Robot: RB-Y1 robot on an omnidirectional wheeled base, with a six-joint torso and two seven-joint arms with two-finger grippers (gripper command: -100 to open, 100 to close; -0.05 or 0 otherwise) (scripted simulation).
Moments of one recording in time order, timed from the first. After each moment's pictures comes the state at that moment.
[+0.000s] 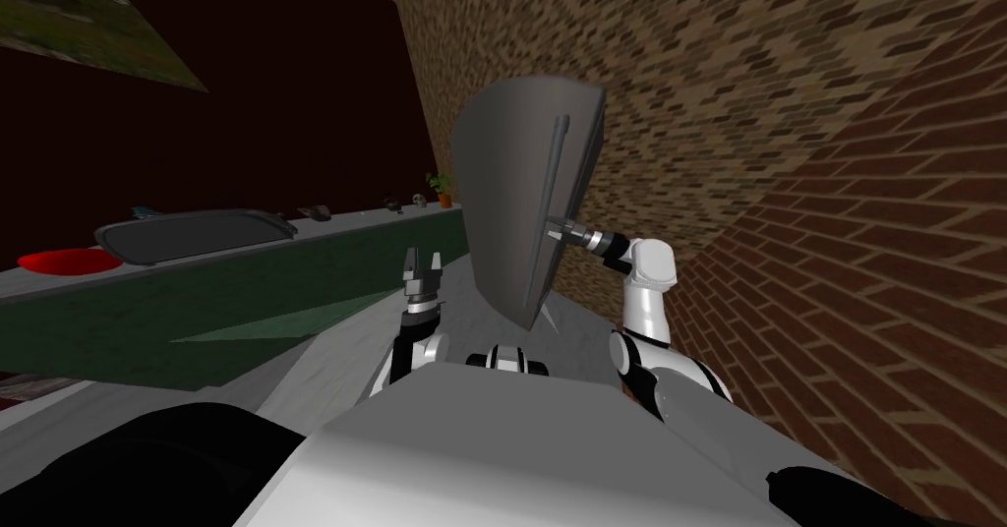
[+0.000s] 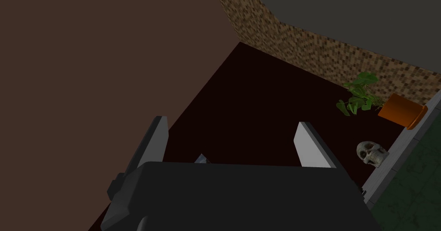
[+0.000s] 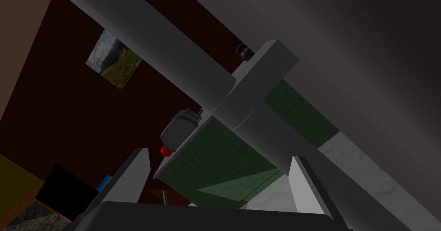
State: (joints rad) left arm 0.48 -0.04 -0.04 -2.22 0.07 -0.63 -0.01; right arm -0.59 -0.39 -0.40 -1.66 1.57 -1.27 1.45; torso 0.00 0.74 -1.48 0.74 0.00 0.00
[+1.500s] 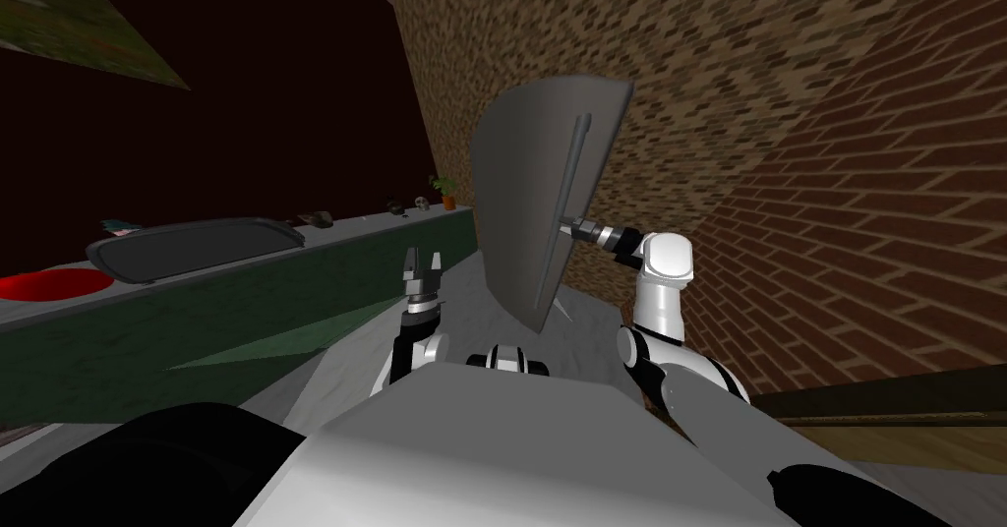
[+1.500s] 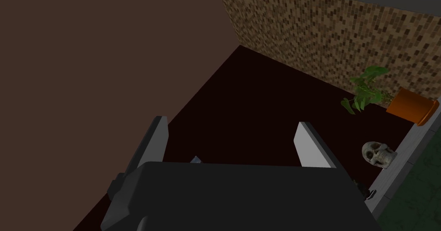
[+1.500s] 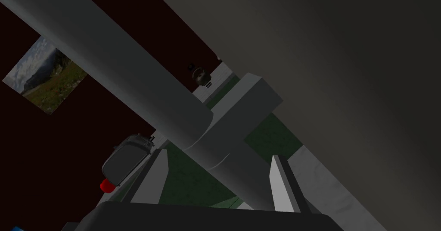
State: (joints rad) left arm 0.48 -0.04 -0.04 -2.22 0.07 -0.63 -0.01; right arm -0.62 -0.46 -0.45 -1.64 1.73 -1.25 1.46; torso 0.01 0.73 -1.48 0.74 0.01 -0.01
